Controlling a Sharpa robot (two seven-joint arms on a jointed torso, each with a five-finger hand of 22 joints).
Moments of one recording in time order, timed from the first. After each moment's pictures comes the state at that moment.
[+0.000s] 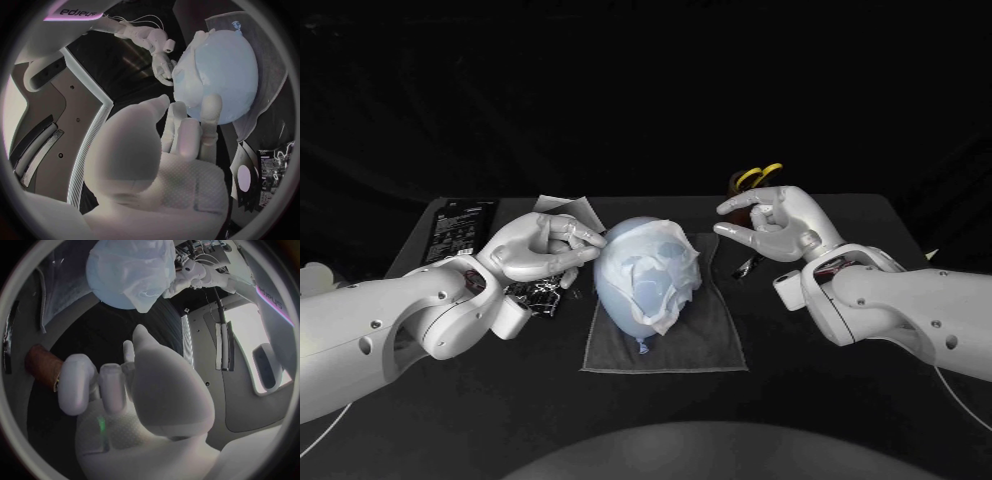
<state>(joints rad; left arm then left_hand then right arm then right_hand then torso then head) 1.12 -0.97 -0.11 1.63 -0.45 -0.11 0.42 1.44 -0.20 0.50 0.16 0.05 0.85 0.16 0.50 0.11 0.89 0.09 1.08 0.51 1.38 0.01 1.44 1.16 0.15 1.10 0.11 1.12 0.72 1.12 -1.07 -0.17 1.77 -0.67 -0.82 0.37 1.54 -0.07 0.11 0.27 0.06 0.96 0.13 0.36 0.24 1.38 0.04 1.42 1.31 1.46 -0.03 1.44 1.31 0.05 1.47 0.08 1.26 1.31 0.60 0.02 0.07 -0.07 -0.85</state>
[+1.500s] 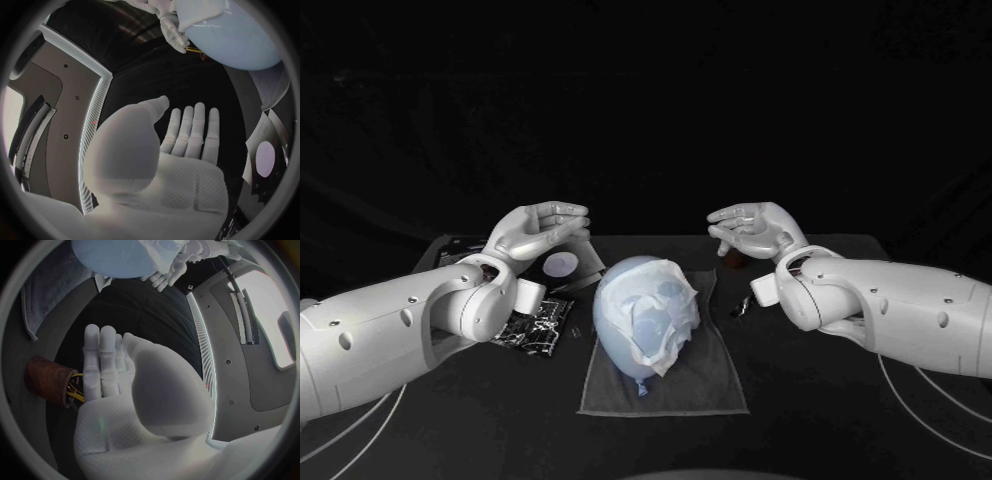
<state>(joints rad) 1.17 -0.80 -0.08 1.37 -0.13 -0.27 0.47 1.40 -0.22 0.53 0.17 0.05 0.61 0.18 0.57 0.16 0.72 0.21 0.47 0.10 0.66 0.19 0.51 0.31 0.11 0.58 0.29 0.29 0.15 1.18 -0.83 -0.16 1.41 -0.28 -0.59 0.41 1.53 -0.14 0.45 0.16 0.05 0.89 0.17 0.36 0.23 1.05 0.10 0.32 0.48 1.15 0.04 0.44 0.71 0.18 1.11 0.12 0.25 0.93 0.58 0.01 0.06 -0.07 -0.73</state>
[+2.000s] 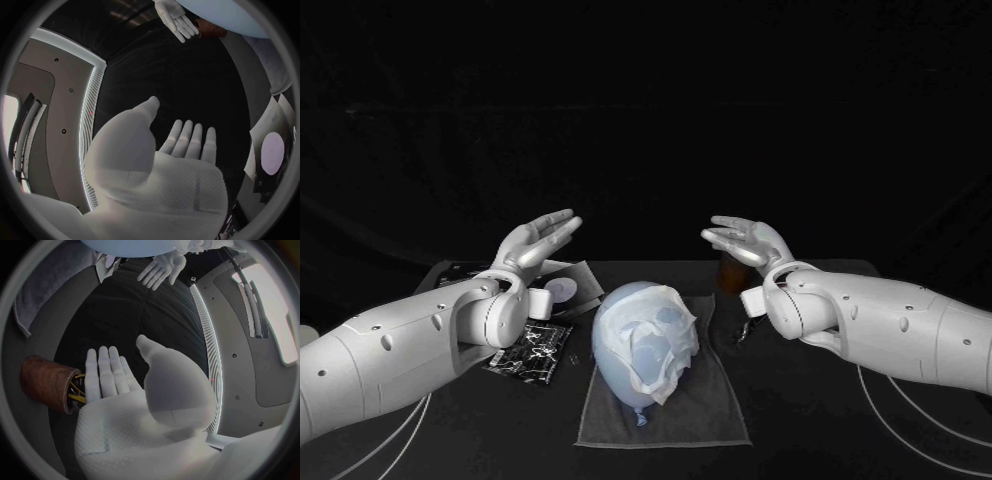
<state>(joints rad) 1.17 -0.69 -0.07 1.22 -0.04 -0.33 0.49 1.20 -0.09 0.24 0.10 0.03 0.33 0.11 0.25 0.07 0.39 0.10 0.13 0.03 0.30 0.10 0.15 0.10 0.05 0.26 0.16 0.07 0.03 1.17 -0.75 -0.14 1.27 -0.20 -0.55 0.41 1.18 -0.07 0.28 0.06 0.03 0.46 0.12 0.16 0.12 0.68 0.09 0.07 0.09 0.59 0.07 0.07 0.26 0.10 0.50 0.12 0.03 0.34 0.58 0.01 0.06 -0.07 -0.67</state>
